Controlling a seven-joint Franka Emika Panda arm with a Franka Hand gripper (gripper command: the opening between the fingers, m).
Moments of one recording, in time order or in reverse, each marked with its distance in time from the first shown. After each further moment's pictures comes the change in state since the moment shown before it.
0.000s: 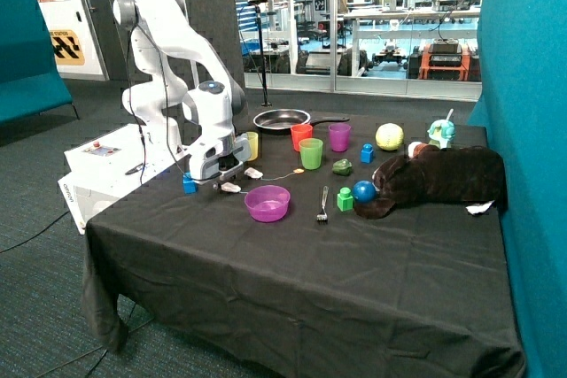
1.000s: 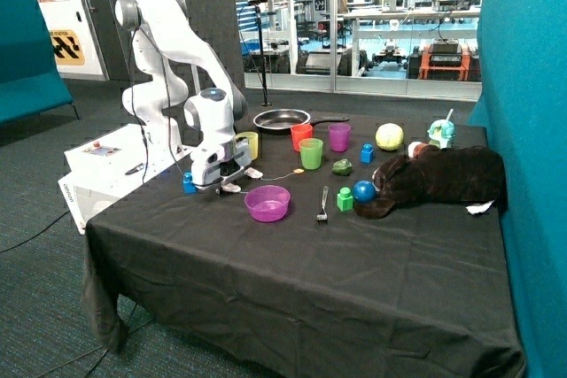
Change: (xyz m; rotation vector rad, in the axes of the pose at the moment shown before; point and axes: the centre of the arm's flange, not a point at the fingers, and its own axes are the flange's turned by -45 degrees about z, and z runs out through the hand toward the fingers) arm -0.003 -0.004 0.019 0.000 0.001 -0.011
